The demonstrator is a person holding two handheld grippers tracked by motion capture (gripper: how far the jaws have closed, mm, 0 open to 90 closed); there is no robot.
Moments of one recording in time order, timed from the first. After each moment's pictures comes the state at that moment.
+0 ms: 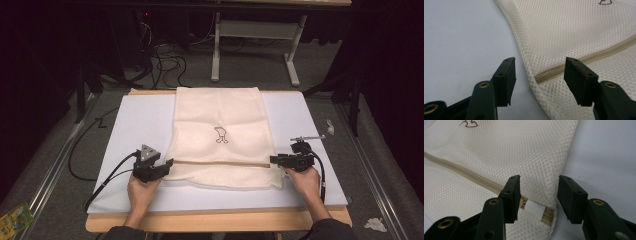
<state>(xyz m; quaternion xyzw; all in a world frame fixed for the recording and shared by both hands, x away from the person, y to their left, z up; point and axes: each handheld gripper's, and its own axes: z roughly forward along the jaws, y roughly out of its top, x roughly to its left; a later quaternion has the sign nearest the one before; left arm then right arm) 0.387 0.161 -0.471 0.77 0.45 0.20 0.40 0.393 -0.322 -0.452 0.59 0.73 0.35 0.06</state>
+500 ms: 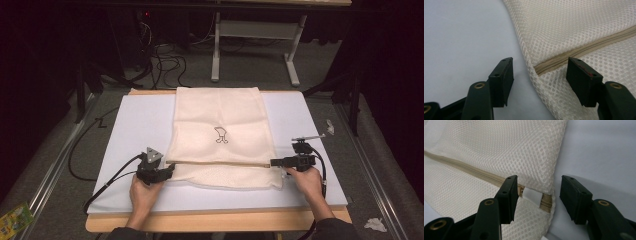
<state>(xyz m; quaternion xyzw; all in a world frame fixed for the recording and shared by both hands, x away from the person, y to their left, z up) 0.390 0.154 -0.485 0.79 0.46 0.20 0.36 0.397 -0.330 -0.457 0.63 0.71 0.32 -0.02</state>
